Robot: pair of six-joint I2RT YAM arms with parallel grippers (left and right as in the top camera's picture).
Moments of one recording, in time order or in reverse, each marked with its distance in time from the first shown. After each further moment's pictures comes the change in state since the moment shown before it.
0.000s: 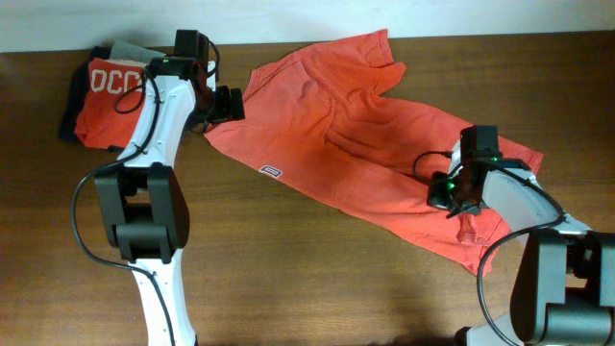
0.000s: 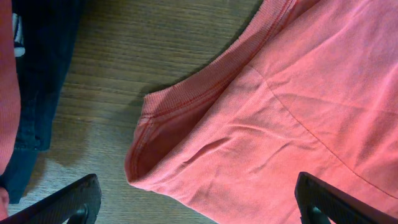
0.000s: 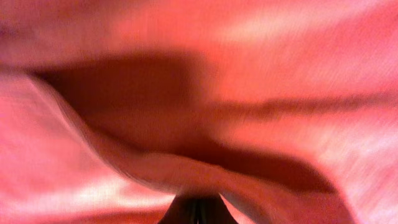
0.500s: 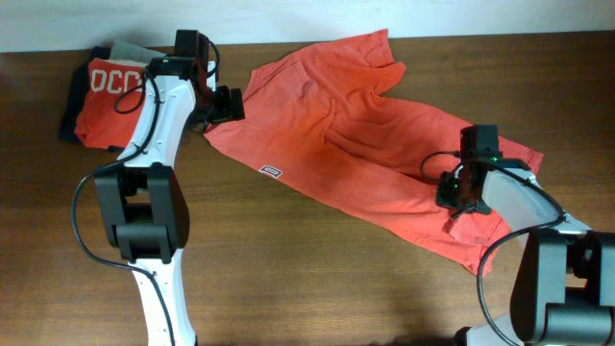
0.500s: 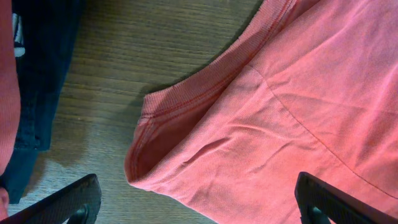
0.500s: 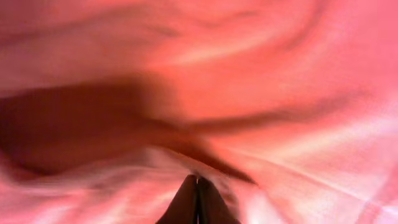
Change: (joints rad) left arm 0.000 0.000 0.000 0.000 0.000 0.000; right arm 0.000 0.001 0.000 -0.013 0.227 0.006
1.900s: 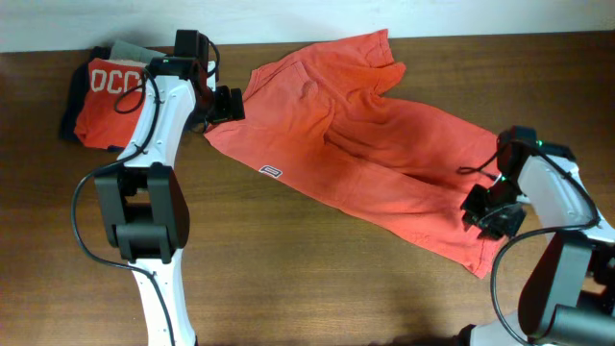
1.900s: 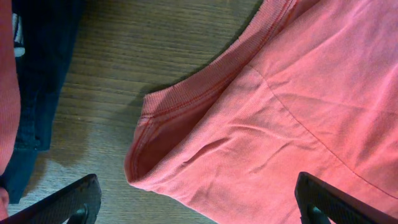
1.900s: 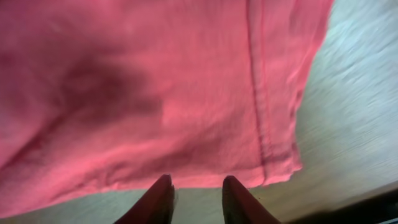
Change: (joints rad) left arm 0.000 0.000 0.000 0.000 0.000 0.000; right arm -0.174 0.000 0.145 -0.521 -0.174 0.219
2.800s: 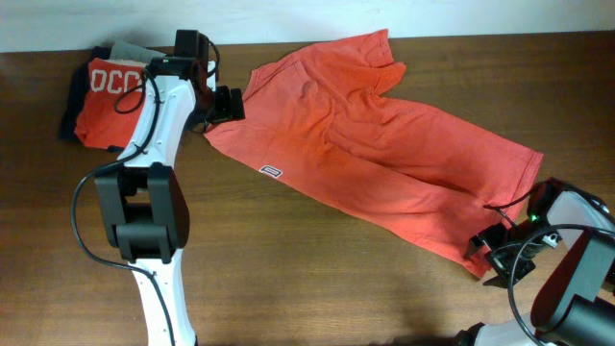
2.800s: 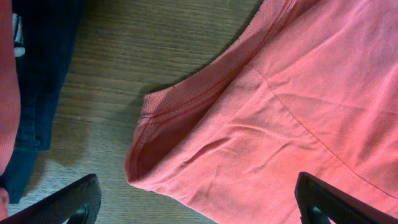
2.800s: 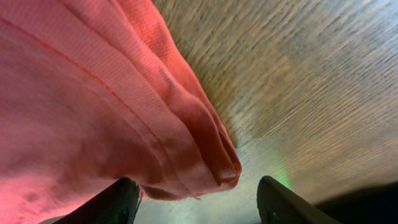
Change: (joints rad) left arm 0.000 0.000 0.000 0.000 0.000 0.000; right arm -0.273 0.000 -0.219 0.069 -0.135 0.085
